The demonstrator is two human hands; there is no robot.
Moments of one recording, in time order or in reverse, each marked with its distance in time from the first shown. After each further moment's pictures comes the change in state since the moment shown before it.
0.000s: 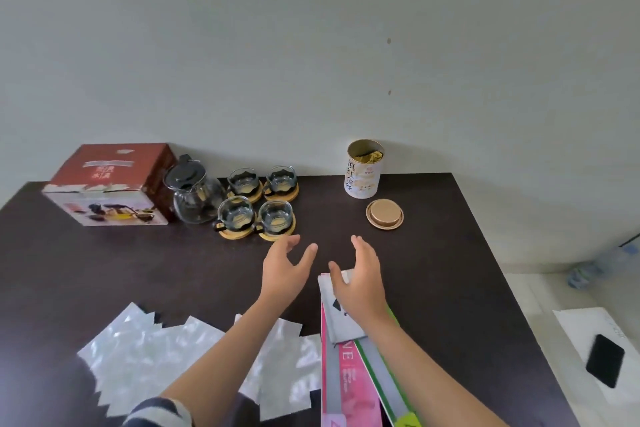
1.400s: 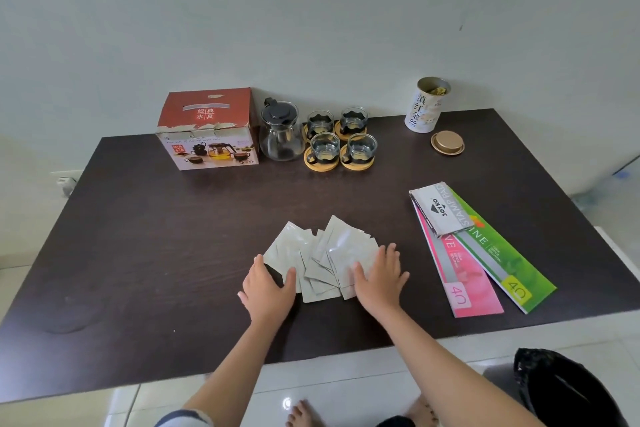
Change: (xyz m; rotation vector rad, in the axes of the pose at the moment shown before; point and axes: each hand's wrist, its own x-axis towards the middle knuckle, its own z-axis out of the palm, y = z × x) left_hand -0.099 -0.224 -0.220 0.289 -0.012 -0.249; right_hand -0.176 -0.086 0.194 -0.333 -0.093 0.476
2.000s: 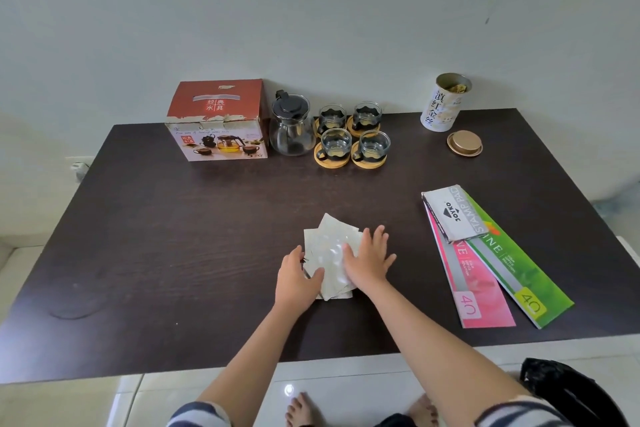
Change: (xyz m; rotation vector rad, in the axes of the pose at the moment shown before) left_hand -0.001 0.029 0.017 -0.167 -0.247 0.081; right_hand 0.036 -0.040 0.008 0.002 -0.147 -0.030
